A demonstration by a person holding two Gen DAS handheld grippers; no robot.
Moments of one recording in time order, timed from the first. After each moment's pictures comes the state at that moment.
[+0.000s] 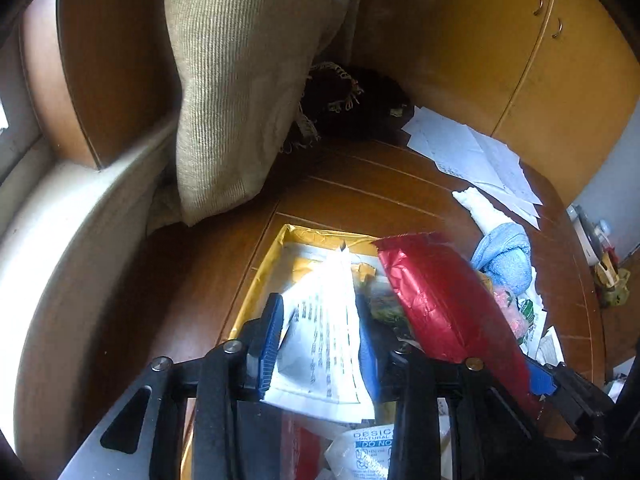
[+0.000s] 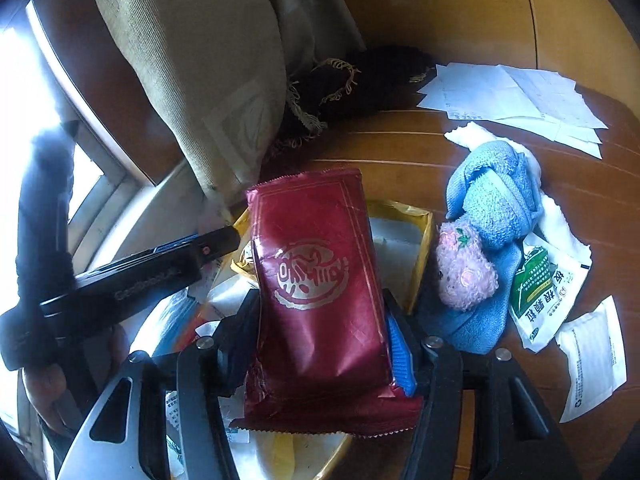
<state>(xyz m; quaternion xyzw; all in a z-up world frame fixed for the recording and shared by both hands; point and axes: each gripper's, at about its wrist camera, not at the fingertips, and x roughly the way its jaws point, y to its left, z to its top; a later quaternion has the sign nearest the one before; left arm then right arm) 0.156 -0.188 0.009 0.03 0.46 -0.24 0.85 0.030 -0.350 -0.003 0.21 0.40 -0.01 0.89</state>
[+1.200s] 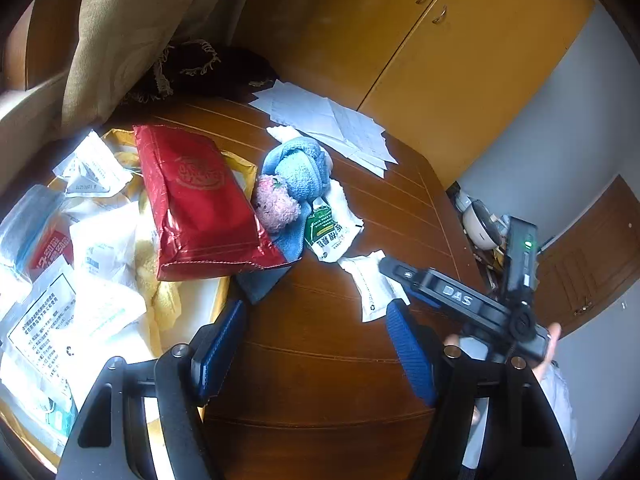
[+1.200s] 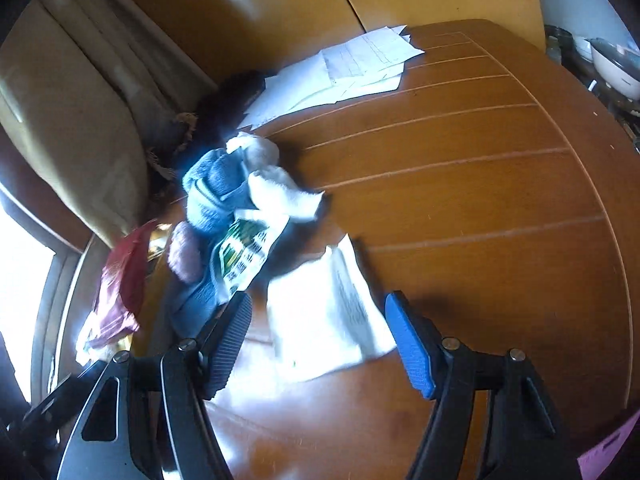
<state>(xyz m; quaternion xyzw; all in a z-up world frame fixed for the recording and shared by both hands) -0.008 -0.248 0.019 -0.06 0.46 -0.39 0.80 -0.089 -0.504 -0.035 0.32 0.39 -0.12 0.86</state>
